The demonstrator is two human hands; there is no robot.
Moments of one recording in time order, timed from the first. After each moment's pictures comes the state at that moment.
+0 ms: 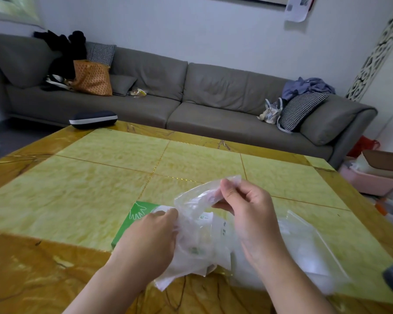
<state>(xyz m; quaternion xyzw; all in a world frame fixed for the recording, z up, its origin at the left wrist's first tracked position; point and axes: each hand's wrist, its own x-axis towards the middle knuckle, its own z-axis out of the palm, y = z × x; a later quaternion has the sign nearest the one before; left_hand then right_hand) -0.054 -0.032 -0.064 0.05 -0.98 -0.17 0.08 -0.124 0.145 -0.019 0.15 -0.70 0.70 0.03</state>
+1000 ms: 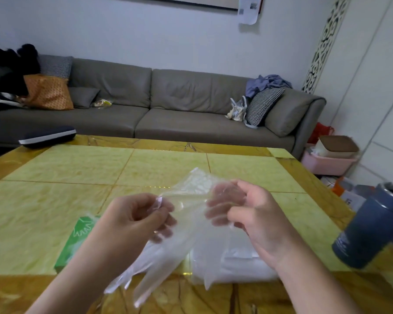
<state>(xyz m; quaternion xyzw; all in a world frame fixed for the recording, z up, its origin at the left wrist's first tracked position) -0.048 0.030 0.012 0.06 -0.79 -0.60 0.10 -0.124 0.253 0.003 0.17 -0.68 0.71 -0.08</state>
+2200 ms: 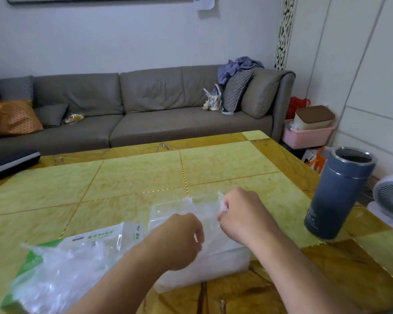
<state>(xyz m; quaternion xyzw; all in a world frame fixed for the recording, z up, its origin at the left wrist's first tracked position) -0.140 0.154 -0.041 -0.07 -0.98 -0.16 -0.12 -0.161 0.320 -0.036 -0.01 -0.96 0.27 0.03</state>
